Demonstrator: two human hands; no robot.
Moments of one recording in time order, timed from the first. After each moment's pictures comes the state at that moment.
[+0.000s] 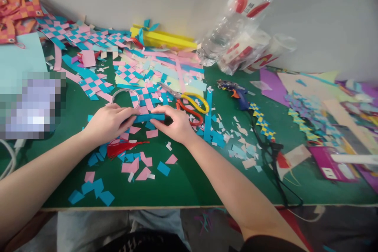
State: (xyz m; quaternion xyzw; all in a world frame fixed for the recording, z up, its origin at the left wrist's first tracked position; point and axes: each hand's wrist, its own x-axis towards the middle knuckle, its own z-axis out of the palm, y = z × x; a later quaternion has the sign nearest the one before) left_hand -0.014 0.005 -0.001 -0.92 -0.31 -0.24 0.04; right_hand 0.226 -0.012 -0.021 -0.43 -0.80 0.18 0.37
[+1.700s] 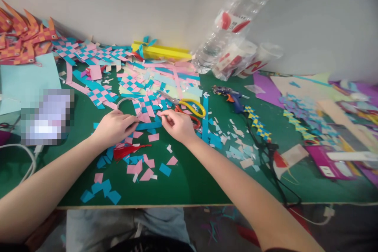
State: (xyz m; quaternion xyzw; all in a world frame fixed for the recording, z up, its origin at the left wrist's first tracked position) left_hand -0.021 0.011 -0.008 -0.93 -0.31 -0.20 0.08; right_hand 0.232 -0.003 -0.031 -0.48 -0.79 0.01 0.38
